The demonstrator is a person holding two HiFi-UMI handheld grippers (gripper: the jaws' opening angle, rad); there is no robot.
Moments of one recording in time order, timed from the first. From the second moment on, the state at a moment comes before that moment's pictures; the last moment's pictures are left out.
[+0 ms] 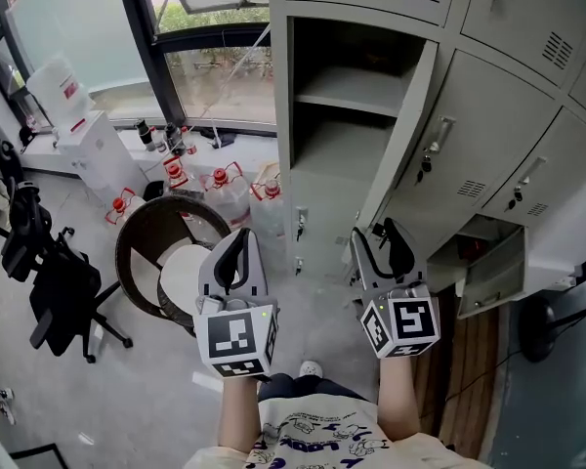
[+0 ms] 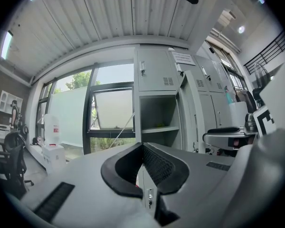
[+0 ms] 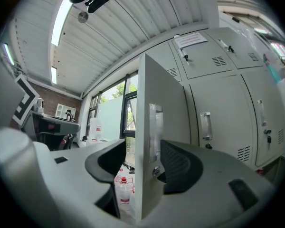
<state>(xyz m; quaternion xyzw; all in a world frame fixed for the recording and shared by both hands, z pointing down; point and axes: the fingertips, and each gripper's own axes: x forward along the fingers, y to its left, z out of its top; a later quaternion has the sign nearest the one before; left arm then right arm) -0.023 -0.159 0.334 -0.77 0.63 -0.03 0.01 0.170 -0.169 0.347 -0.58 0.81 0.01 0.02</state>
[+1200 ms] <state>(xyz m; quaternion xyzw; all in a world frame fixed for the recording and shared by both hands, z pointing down) -0.029 -0.202 0.347 -0.77 0.63 -0.04 0.00 0.141 -0.210 0.346 -0.50 0.87 0.02 0.02</state>
